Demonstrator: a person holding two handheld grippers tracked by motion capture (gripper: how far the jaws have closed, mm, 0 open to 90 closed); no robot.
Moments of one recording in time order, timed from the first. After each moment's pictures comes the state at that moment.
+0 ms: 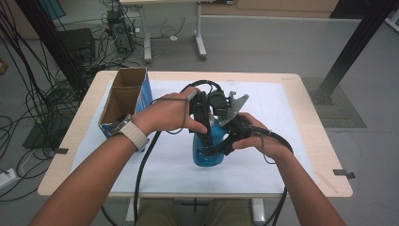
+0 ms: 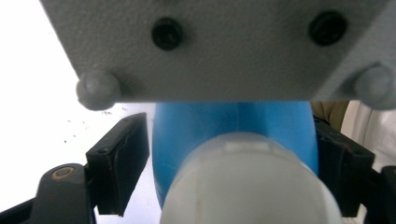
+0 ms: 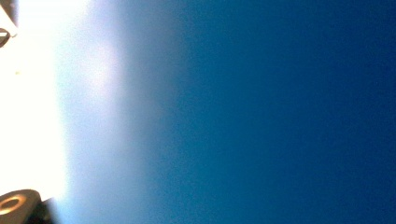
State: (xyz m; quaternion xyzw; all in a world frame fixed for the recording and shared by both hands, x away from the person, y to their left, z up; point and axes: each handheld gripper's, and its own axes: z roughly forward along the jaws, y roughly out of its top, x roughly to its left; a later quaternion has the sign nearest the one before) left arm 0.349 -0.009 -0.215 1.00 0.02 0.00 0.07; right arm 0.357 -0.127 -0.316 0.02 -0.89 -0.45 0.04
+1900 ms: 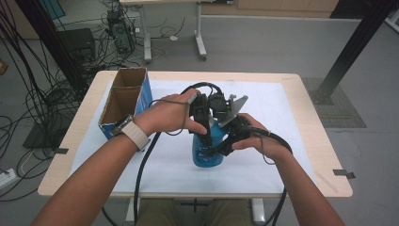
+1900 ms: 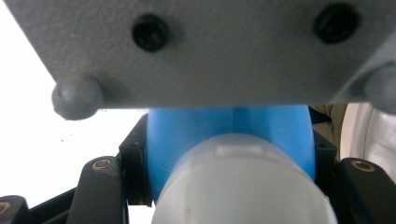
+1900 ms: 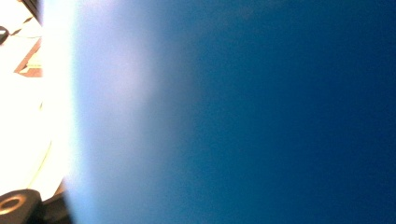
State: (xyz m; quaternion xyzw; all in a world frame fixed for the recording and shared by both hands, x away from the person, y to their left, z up) left arm 0.347 -0.010 -0.220 1.00 0.02 0.00 0.07; right arm 0.357 -0.126 -0.318 0.02 -0.89 -0.45 0.04
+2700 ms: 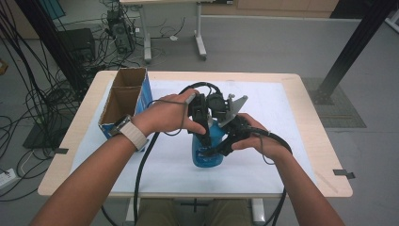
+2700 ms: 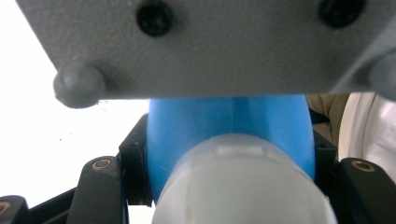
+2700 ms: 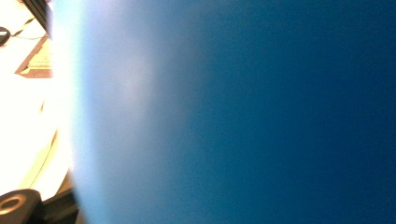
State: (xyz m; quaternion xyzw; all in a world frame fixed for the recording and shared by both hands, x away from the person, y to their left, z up) left arm 0.347 -0.007 -0.220 1.00 0.02 0.00 0.07; right arm 0.356 -0.125 -0.318 0.02 -0.89 -0.45 0.04
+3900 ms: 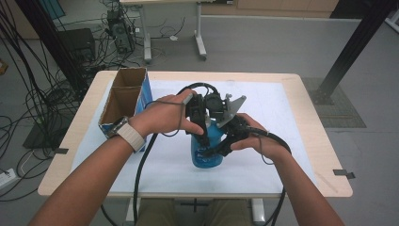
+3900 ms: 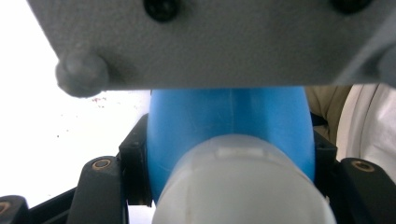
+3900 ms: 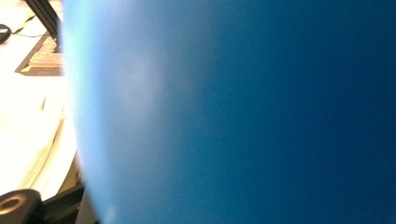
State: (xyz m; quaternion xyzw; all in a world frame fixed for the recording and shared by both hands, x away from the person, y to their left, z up) left arm 0.346 -0.001 -0.219 1.00 0.02 0.00 0.07; right arm 0.355 -0.121 -0.317 0.03 -0.89 -0.45 0.04
